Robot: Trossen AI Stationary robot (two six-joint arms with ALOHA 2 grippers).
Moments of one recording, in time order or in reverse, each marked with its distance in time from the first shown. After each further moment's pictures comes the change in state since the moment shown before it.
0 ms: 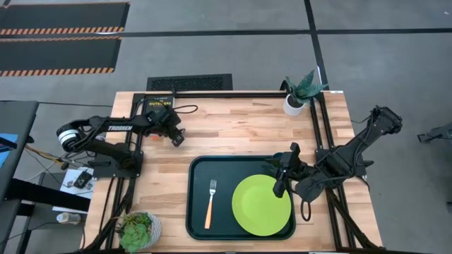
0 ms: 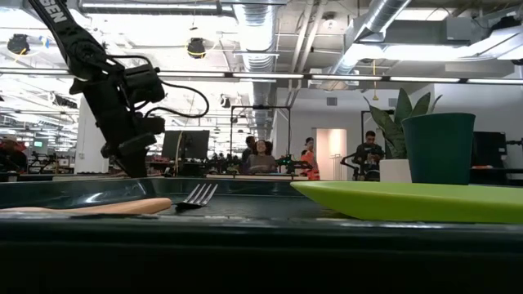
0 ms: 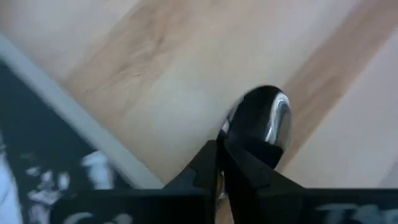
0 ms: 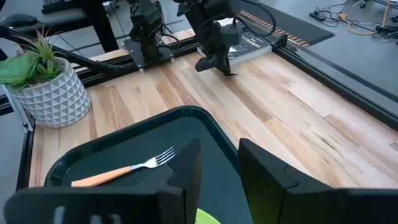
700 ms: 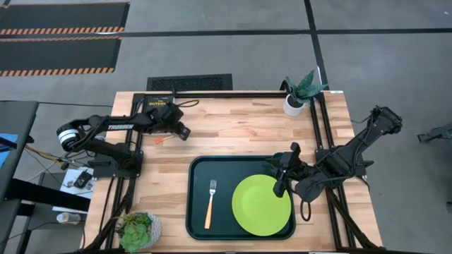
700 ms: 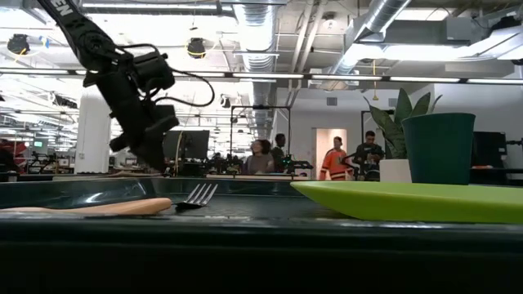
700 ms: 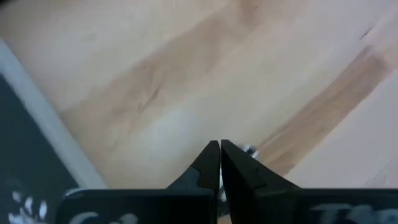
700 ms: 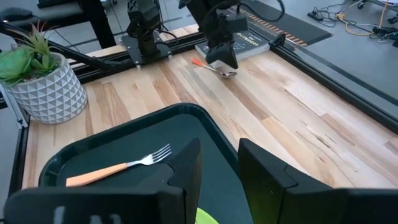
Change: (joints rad) left arm -0.047 -0.001 0.082 0.016 -0.019 -0.247; right arm 0.000 0.000 0.000 -0.021 0.000 0.000
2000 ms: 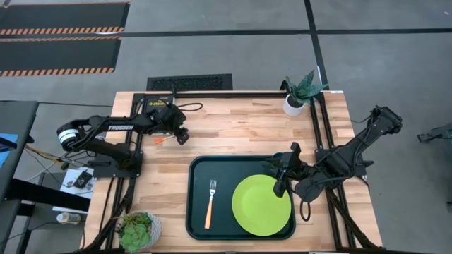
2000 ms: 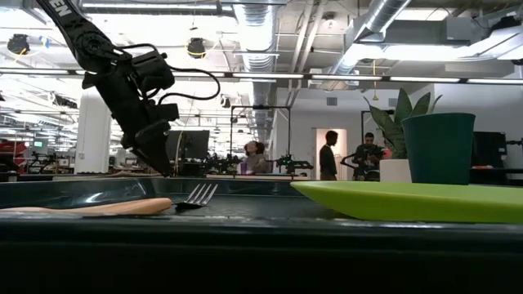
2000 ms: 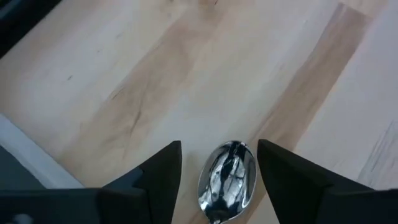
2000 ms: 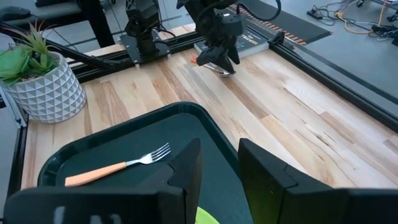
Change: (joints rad) left arm -0.010 0.002 -0.016 0.035 0.015 0.277; right arm 0.000 0.000 0.000 -0.010 -0.001 0.011
